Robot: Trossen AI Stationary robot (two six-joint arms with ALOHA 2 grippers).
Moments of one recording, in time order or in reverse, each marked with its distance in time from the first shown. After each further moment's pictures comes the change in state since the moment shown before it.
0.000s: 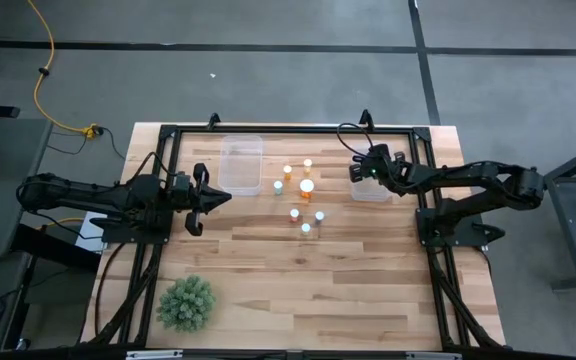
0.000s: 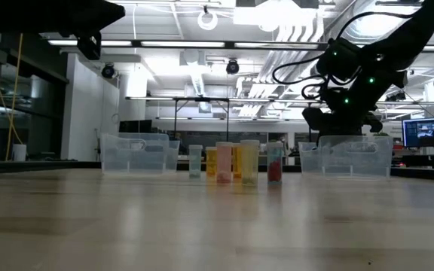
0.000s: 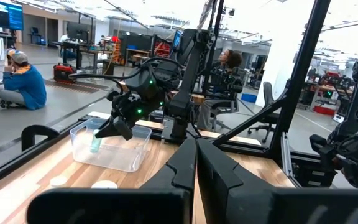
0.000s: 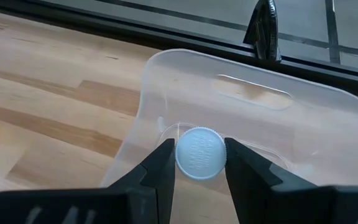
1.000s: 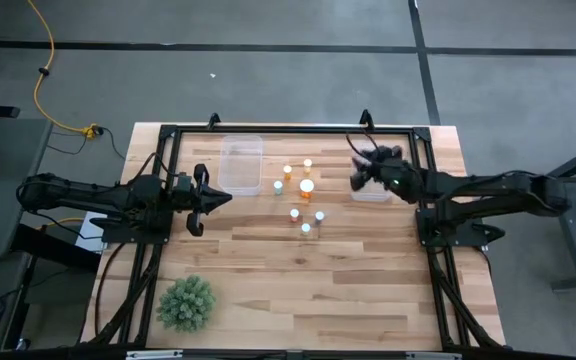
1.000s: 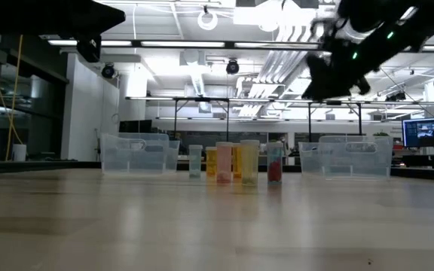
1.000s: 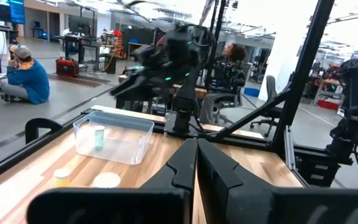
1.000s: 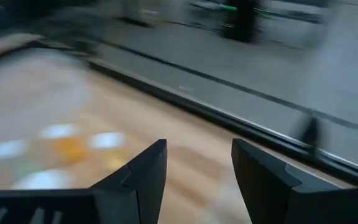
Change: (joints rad) left arm 0.000 0.000 0.000 -0.029 -0.005 0.000; right arm 0.259 -0.310 0.036 0.044 0.023 -0.253
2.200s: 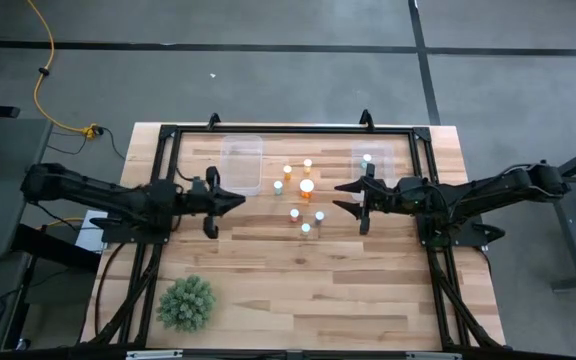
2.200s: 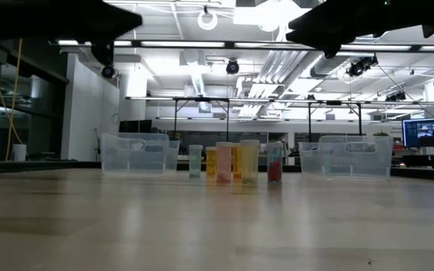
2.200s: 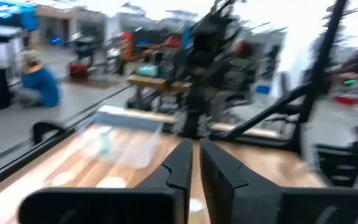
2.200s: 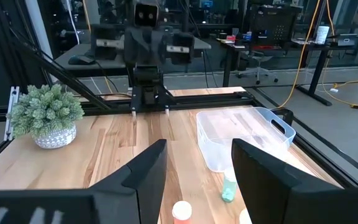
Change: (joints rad) left arm -0.033 0.311 0.000 0.301 -0.083 0.045; right arm 0.275 -0.016 -0.025 0.353 -0.382 -0.304
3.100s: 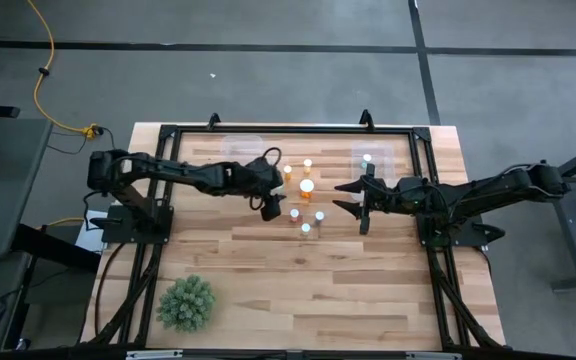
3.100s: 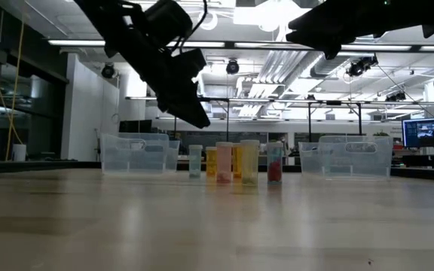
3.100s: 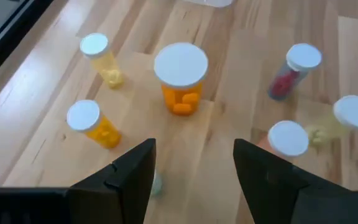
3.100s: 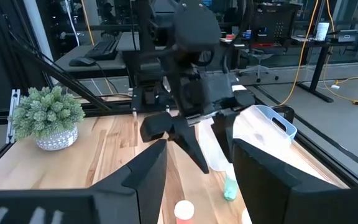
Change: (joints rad) left arm 0.253 0.774 0.670 -0.719 0.075 0.060; right arm 0.000 0.000 0.000 -0.003 0.001 0.019
